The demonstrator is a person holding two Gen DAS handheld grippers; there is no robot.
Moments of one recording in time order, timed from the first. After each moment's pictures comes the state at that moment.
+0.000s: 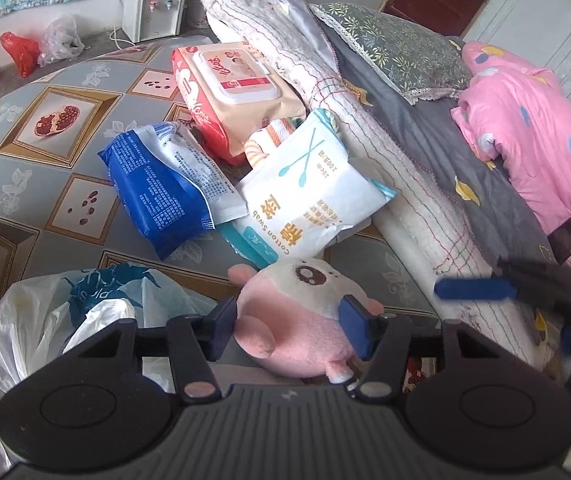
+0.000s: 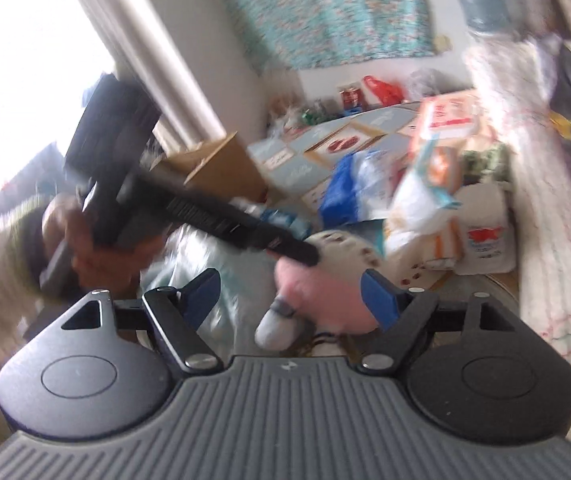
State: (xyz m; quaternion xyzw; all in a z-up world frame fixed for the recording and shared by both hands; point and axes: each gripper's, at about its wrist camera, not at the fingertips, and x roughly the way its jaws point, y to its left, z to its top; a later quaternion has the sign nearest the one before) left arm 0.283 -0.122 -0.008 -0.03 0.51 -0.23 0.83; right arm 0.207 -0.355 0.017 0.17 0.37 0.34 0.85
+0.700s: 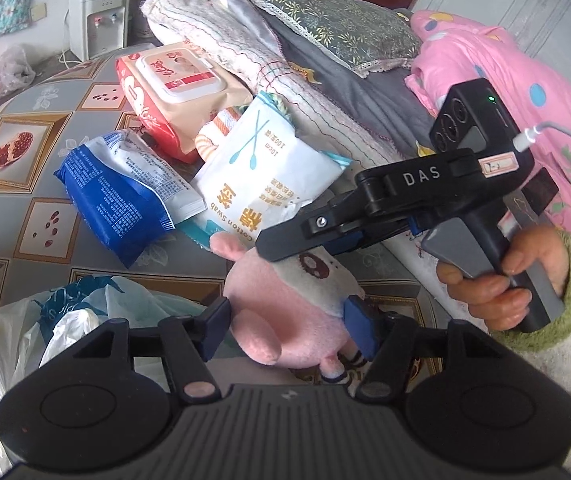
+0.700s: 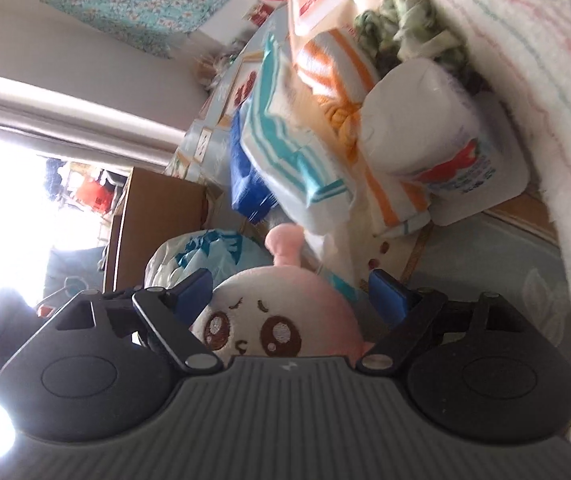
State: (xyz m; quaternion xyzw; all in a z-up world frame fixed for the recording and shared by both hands) left arm 0.274 -0.134 -0.013 0.02 0.50 -0.30 0.81; right arm 0.326 -0.330 -0.082 0.34 0.55 0.28 0.71
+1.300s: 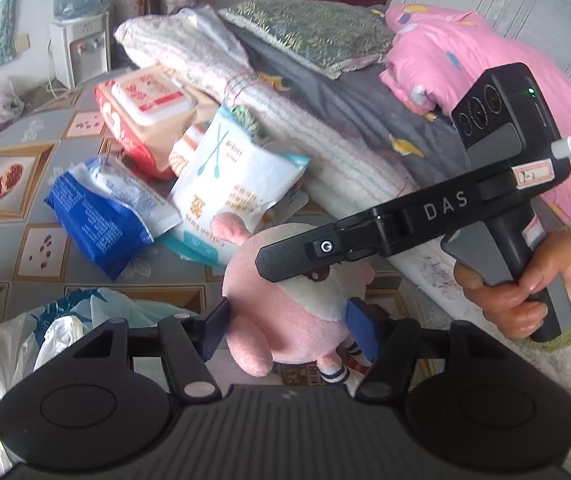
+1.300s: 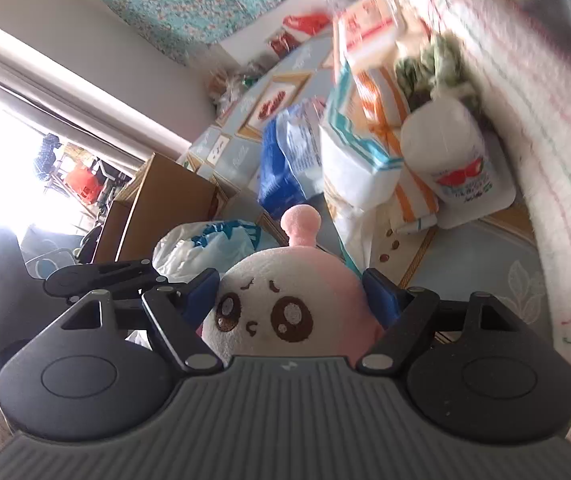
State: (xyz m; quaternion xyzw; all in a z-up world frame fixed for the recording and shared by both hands) left arm 0.247 -0.149 0.005 0.06 0.47 -0.32 0.82; right arm 0.274 -0.316 -0.026 0.25 0.47 0.27 0.80
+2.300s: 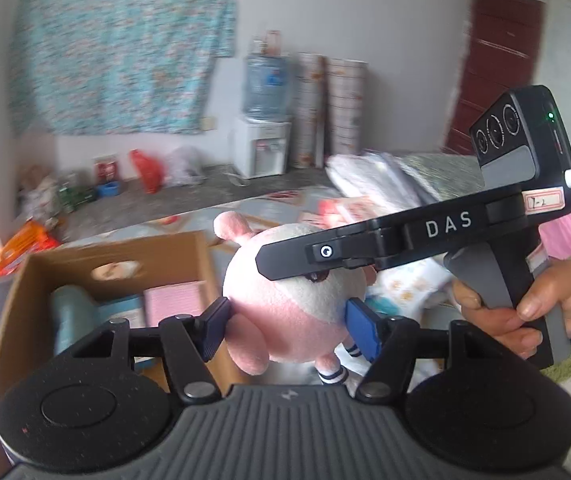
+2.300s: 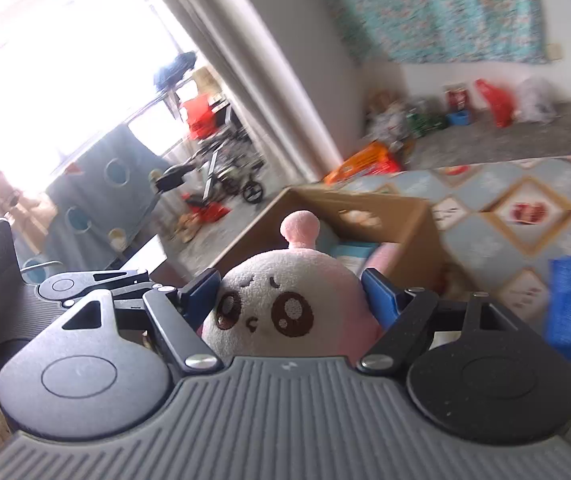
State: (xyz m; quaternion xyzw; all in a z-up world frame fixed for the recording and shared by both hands) left arm 0.117 0.050 0.124 -0.02 0.32 -0.08 0.94; right arm 0.267 -0.060 0.140 0.10 0.38 0.49 0.78
